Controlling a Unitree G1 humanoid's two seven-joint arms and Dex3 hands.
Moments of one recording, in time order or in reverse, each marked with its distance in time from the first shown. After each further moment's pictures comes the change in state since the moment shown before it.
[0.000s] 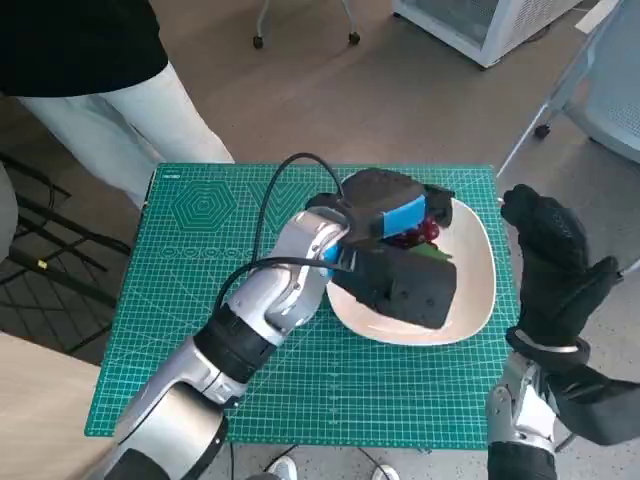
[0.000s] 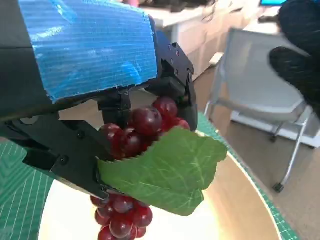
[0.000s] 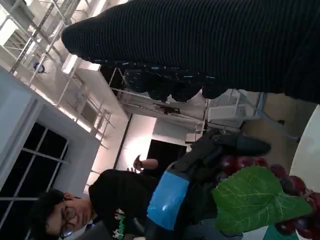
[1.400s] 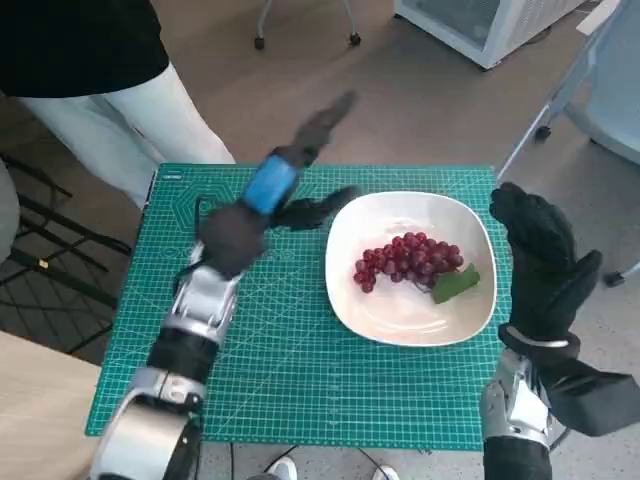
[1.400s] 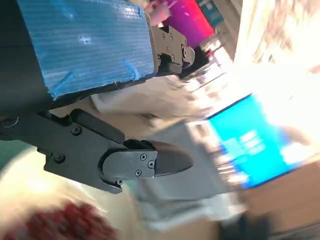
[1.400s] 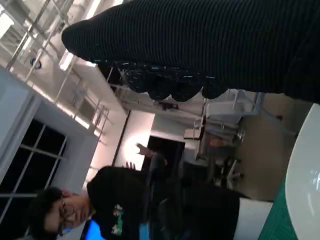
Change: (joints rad) left arm 0.272 0.043 0.538 0.178 -0.832 -0.582 0.031; right arm -0.034 0.003 0.033 0.040 0.002 -0.012 0.015
